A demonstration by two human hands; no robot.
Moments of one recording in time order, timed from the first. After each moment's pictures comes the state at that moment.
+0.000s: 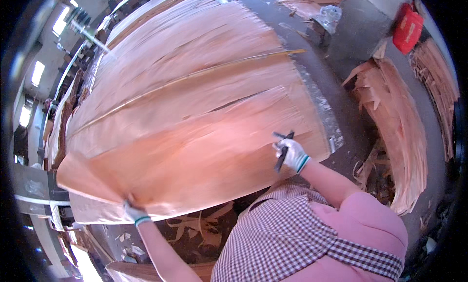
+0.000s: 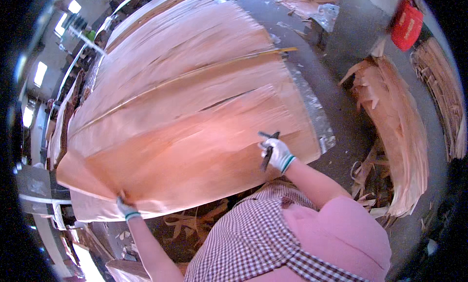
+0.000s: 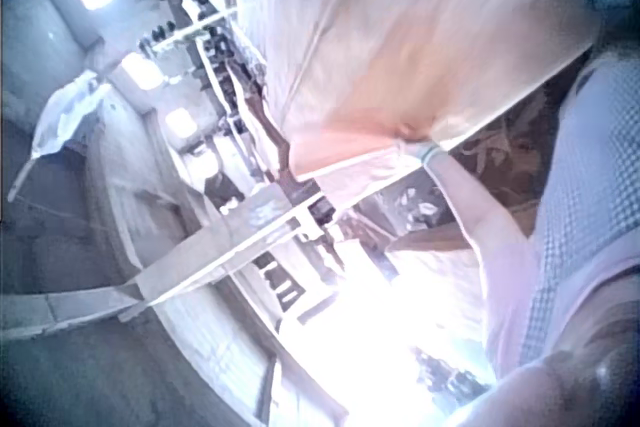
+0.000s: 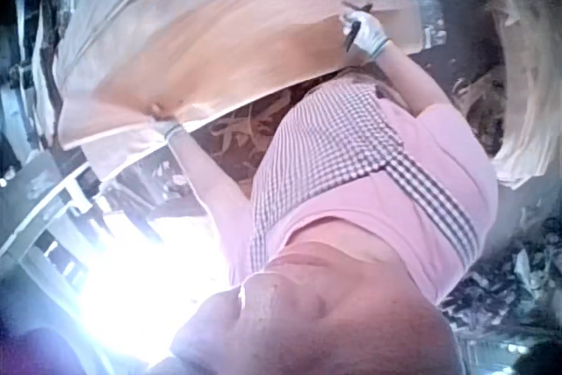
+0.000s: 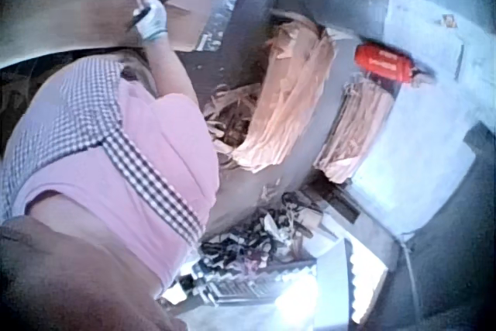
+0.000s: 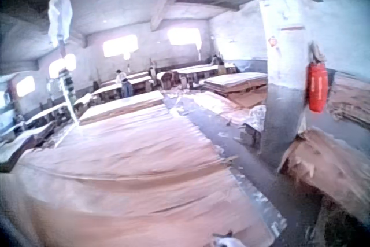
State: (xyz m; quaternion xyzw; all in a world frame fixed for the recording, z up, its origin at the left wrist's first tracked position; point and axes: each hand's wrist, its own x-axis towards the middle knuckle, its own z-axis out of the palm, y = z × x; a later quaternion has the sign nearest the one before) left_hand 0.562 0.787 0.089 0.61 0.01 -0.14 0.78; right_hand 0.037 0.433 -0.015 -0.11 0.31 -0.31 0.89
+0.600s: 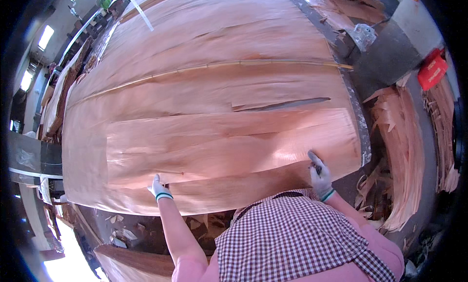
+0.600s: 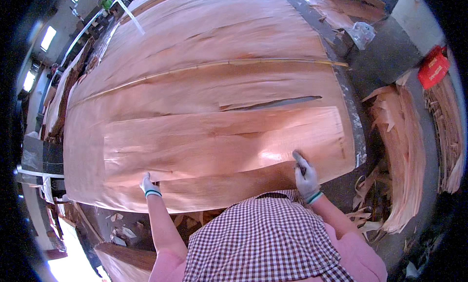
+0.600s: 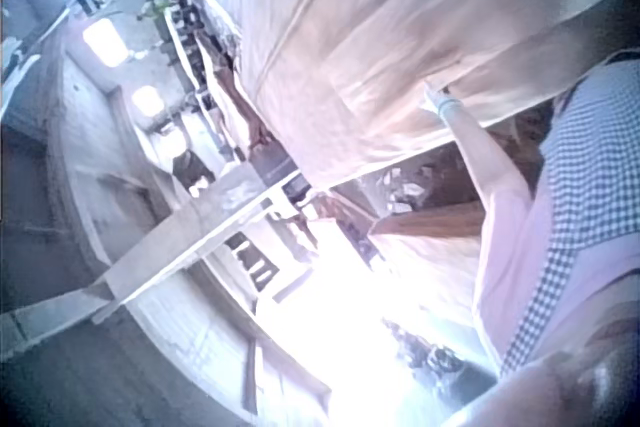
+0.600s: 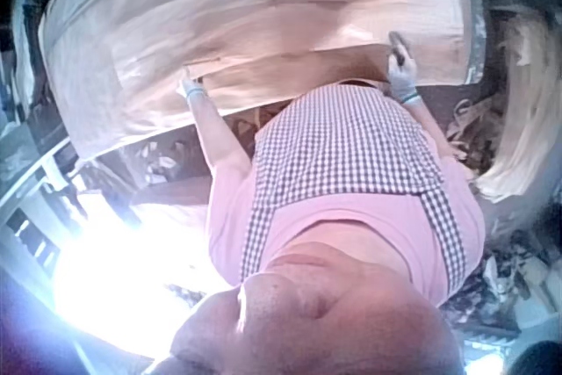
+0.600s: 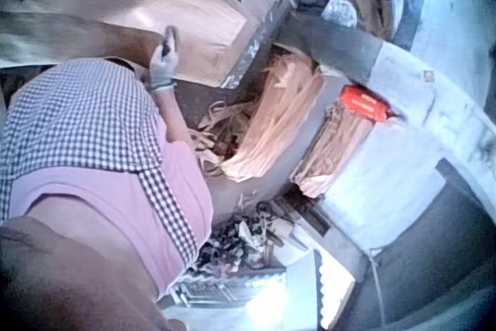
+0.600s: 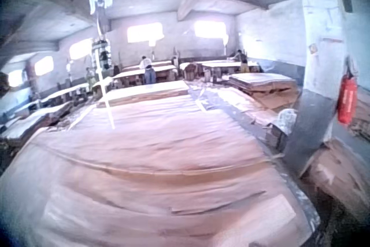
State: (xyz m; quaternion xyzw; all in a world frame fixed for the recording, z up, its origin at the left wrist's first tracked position) left_hand 0.645 0.752 0.009 0.67 0.24 -0.12 0.69; right_hand 0.127 0.527 0.045 -0.70 0.44 -0.35 0.43
